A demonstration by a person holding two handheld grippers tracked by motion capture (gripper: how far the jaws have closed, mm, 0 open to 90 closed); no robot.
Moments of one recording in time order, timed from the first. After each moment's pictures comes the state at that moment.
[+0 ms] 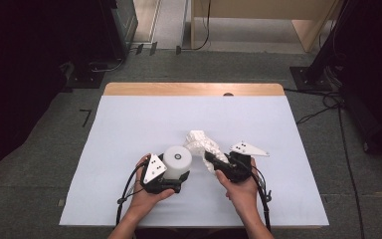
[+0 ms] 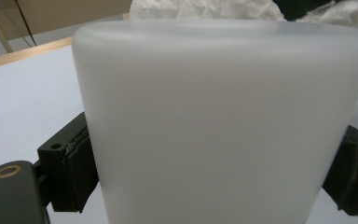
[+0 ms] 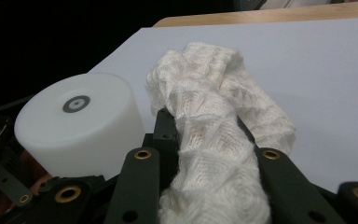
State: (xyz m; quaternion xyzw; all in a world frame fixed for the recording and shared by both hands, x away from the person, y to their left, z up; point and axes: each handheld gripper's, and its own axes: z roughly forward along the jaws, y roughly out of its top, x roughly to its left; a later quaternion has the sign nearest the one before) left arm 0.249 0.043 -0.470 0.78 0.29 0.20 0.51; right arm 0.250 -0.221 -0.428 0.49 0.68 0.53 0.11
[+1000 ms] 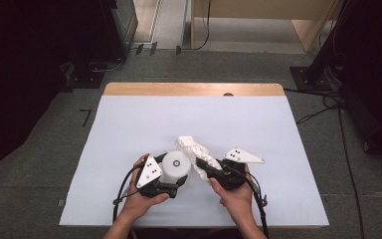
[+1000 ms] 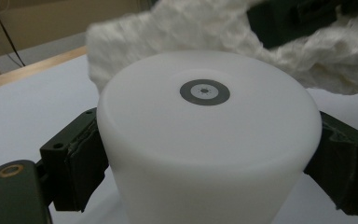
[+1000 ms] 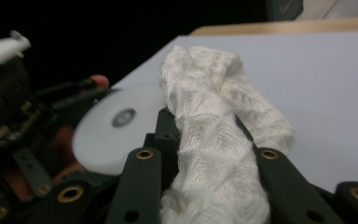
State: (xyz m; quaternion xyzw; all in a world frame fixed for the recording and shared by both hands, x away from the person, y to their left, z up) left arm 0.239 0.047 -0.452 0.79 0.26 0.19 0.53; right arm 0.234 -0.205 -0.427 0.45 0.68 0.57 0.09
